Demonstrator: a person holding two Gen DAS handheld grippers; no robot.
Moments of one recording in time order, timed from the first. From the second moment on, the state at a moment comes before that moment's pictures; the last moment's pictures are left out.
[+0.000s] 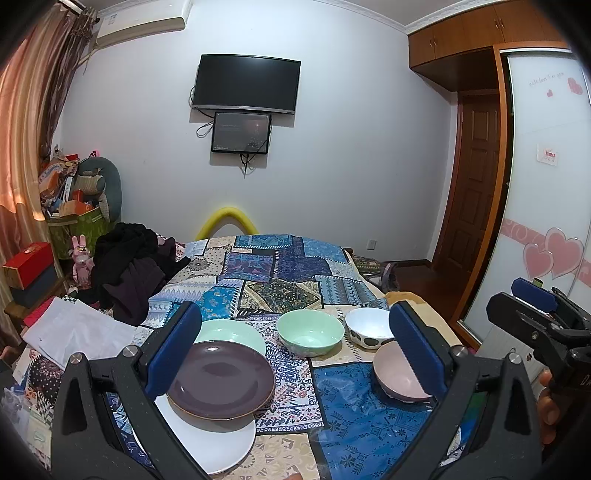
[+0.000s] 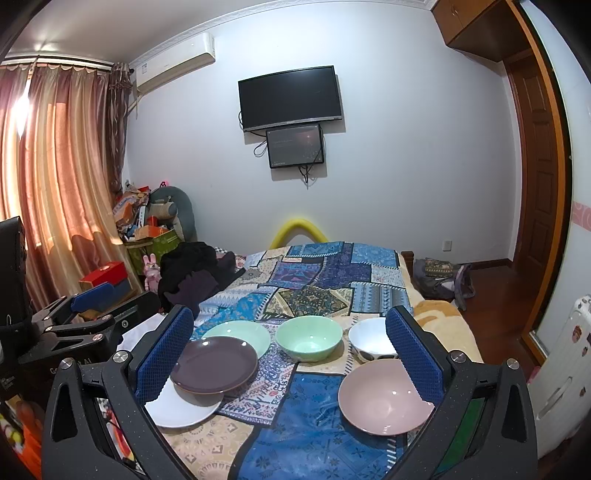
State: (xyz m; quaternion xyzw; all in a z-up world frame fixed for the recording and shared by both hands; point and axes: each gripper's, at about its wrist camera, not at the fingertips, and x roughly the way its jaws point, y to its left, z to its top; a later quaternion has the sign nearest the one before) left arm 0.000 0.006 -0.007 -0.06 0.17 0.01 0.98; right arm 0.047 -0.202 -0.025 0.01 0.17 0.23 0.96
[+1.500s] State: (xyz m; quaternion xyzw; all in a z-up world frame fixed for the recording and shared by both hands) left arm 0.002 -0.001 -0.001 -0.05 0.17 0.00 0.98; right arm 0.047 -0.206 -0.030 0.02 0.16 0.24 0.96
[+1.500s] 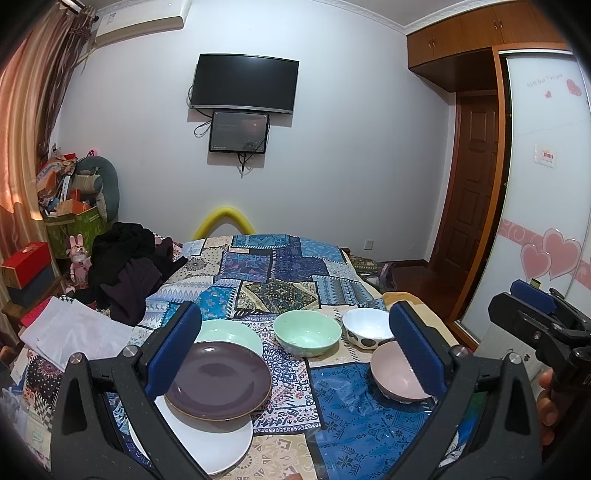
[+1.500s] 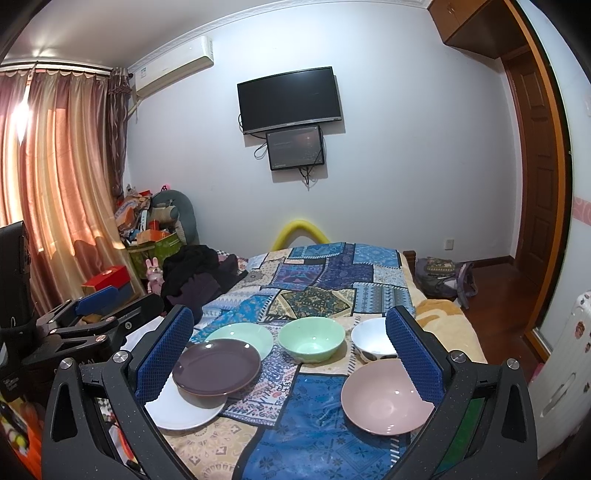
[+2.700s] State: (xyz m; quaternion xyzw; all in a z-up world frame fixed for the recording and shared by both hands) left arm 0.031 0.050 -0.033 -0.06 0.20 0.00 0.98; right arm 0.093 -0.160 -0.064 0.00 0.24 0.25 0.94
